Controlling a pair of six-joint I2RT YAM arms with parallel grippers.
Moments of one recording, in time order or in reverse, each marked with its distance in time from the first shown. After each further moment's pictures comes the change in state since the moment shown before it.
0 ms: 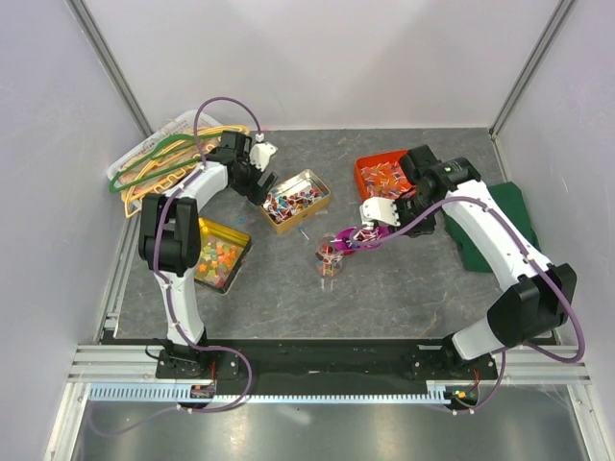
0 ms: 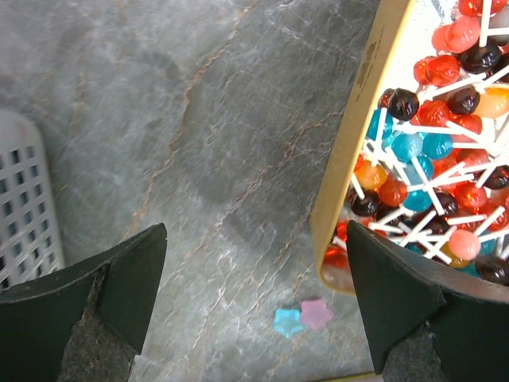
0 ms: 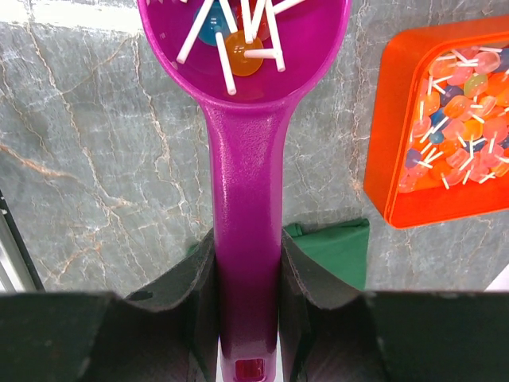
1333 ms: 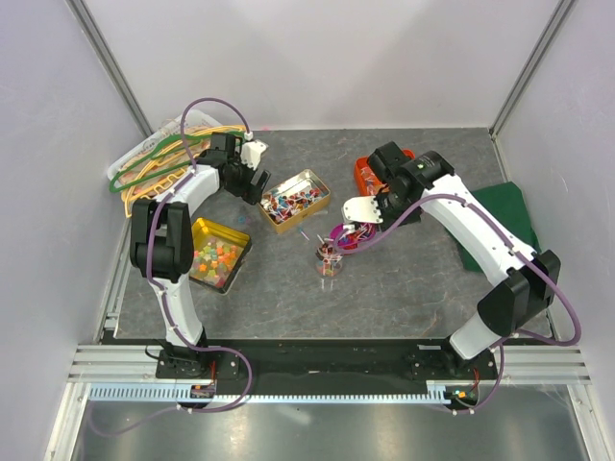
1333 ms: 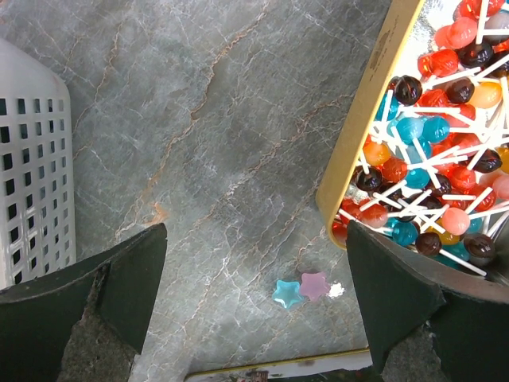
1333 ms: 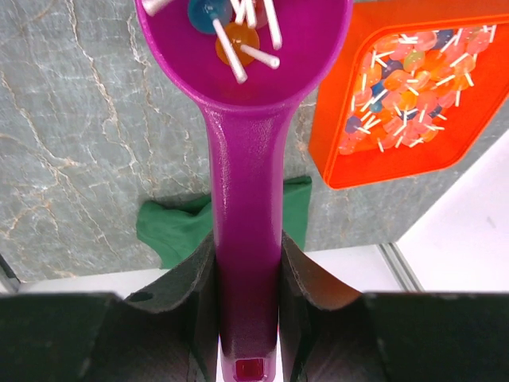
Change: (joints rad) left arm 0.041 -0.086 -0.082 0.041 0.024 -0.060; right arm 0.185 0.098 0.153 -0.037 0.271 0.070
